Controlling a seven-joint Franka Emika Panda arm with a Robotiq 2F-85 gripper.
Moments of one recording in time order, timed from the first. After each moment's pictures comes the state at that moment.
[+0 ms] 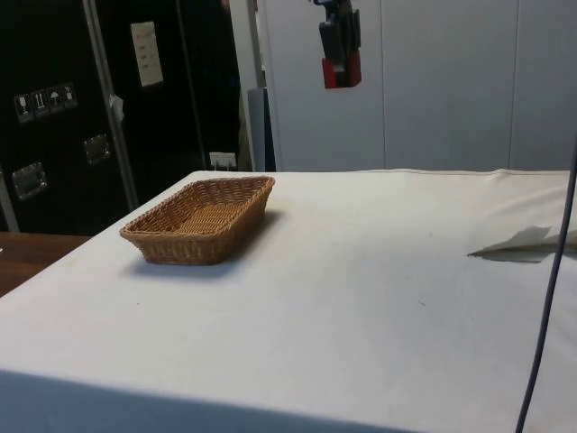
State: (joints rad) arm 0.17 -0.24 -0.44 -2.34 -0.23 2.08 -0.09
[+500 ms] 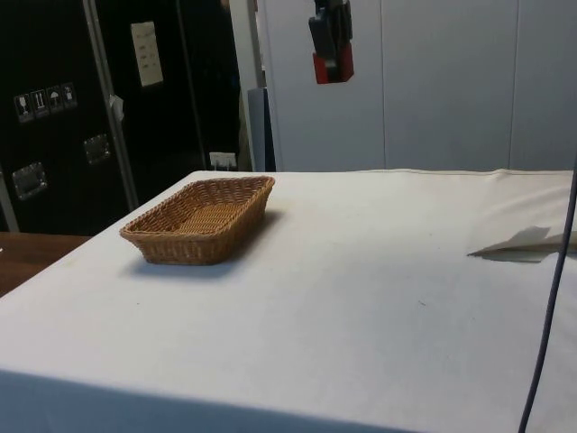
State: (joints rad) arm 0.17 -0.24 -0.37 -2.32 -0.26 2.04 -0.02
